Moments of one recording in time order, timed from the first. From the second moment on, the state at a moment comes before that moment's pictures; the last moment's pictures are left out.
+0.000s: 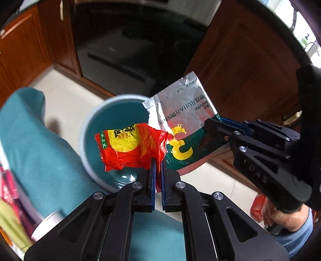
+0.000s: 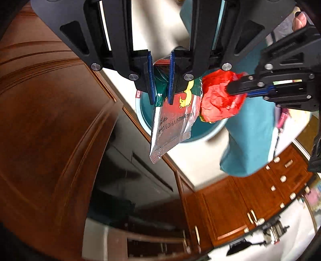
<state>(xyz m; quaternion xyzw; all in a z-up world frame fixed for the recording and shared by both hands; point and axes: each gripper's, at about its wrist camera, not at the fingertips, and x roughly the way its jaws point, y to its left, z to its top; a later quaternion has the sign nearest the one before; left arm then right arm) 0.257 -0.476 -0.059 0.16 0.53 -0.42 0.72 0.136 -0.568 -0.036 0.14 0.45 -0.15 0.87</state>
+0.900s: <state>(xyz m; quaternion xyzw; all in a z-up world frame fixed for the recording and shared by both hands) 0.257 -0.425 -0.045 0.20 0.51 -0.37 0.75 0.153 -0.556 -0.049 0.22 0.48 -0.12 0.84</state>
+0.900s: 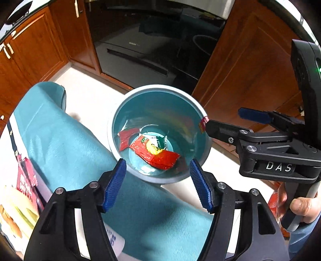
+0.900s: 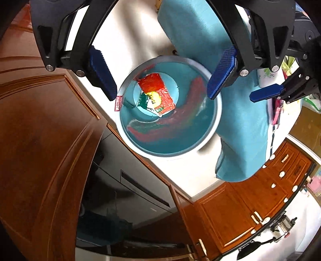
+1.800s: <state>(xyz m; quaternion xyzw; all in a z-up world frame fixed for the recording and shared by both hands) 0.180 -0.211 0.000 0.20 0.46 -0.35 0.79 0.105 -0.398 0.005 0.14 0.48 -0.04 0.87</state>
